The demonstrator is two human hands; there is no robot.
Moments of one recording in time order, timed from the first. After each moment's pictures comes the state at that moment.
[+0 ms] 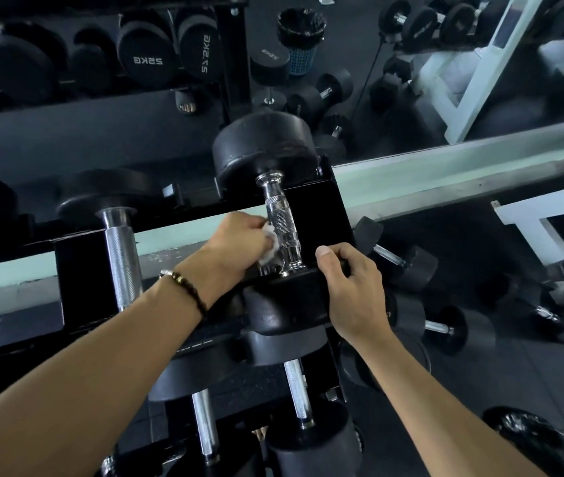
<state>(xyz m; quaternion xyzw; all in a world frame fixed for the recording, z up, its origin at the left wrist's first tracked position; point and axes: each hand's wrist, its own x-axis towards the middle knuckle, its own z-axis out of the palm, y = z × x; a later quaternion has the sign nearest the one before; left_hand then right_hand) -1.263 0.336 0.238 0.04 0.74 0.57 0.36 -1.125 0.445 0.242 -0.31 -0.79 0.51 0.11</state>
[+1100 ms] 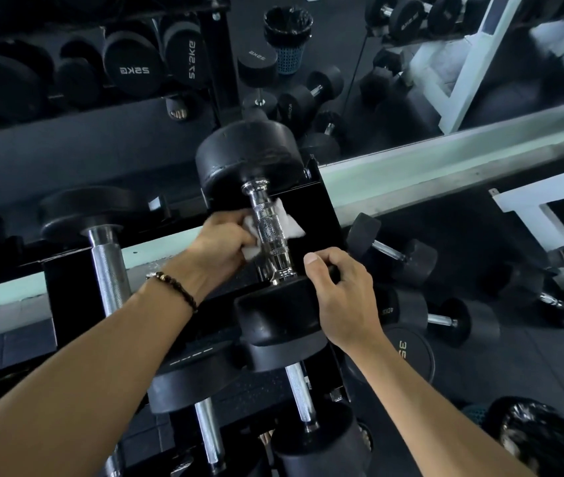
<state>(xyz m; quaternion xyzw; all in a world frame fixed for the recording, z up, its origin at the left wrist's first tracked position) -1.277 0.346 0.239 -0.03 0.63 0.67 0.39 -1.124 0.448 0.237 -0.31 -0.79 0.51 0.12</state>
